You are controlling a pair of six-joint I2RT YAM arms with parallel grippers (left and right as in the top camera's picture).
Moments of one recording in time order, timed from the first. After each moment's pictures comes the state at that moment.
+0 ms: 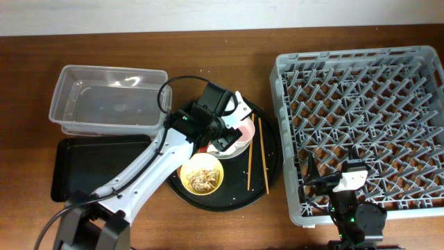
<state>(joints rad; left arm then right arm) -0.59 1.67 1.26 -0.61 0.09 0.32 -0.04 0.02 0.01 -0.06 -0.12 -0.02</state>
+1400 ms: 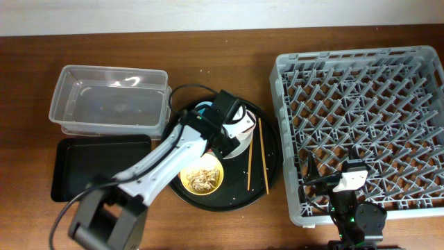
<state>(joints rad) -0.63 1.77 1.27 -0.69 0.01 0.36 -0.04 0.02 0.01 -0.06 -0.12 -0.02</state>
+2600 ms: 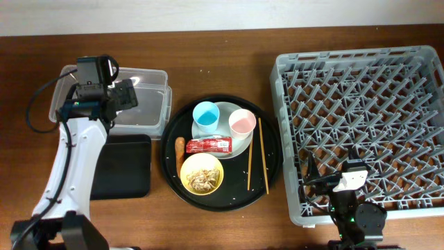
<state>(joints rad) 0.05 1.58 1.29 -0.59 -0.18 -0.12 -0.04 0.02 0.01 -0.06 -0.12 -0.02</state>
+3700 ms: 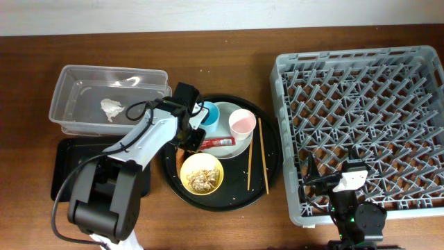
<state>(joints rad) -0.35 1.88 1.25 -0.81 0.10 0.08 -0.04 0.02 0.01 -0.06 -0.12 -0.02</state>
